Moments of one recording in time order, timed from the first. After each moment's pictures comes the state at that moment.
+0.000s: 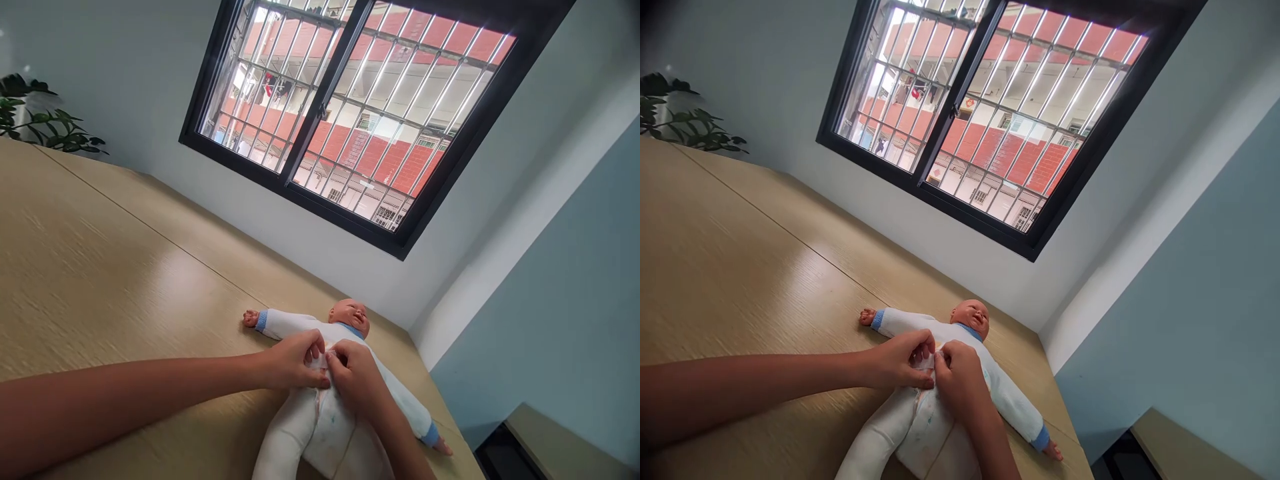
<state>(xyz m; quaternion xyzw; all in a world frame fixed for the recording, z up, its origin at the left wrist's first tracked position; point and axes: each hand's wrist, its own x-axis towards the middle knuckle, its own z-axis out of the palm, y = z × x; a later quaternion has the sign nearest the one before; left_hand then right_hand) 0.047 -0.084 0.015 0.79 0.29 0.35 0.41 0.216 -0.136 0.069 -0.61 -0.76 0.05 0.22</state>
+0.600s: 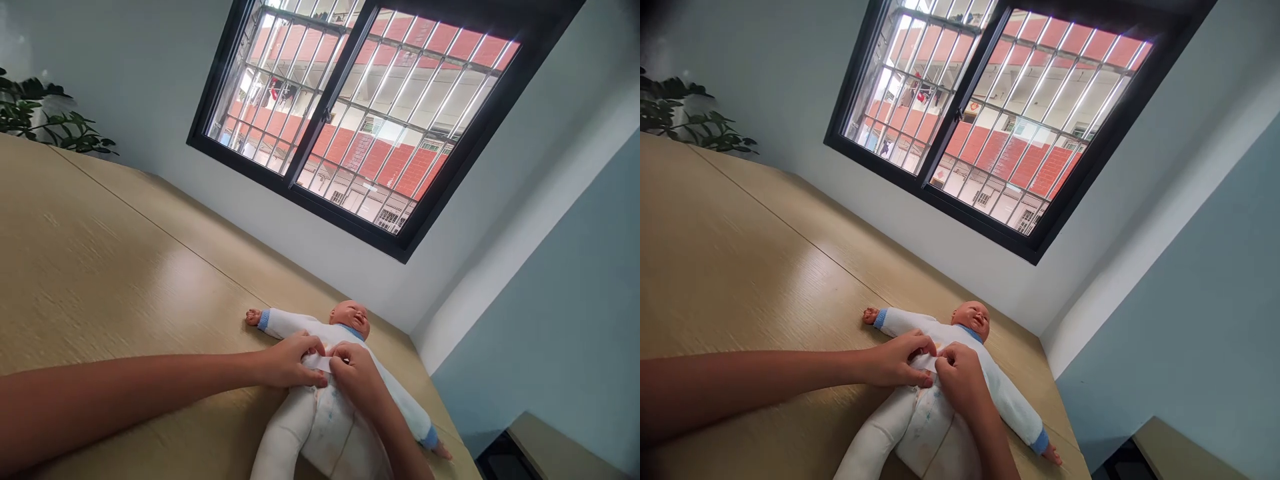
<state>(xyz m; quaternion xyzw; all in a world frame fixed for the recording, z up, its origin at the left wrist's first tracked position) 0.040 -0.082 0.011 0.83 0.30 0.31 0.36 0.221 -0.130 0.064 -0.58 -0.75 0.16 0.28</state>
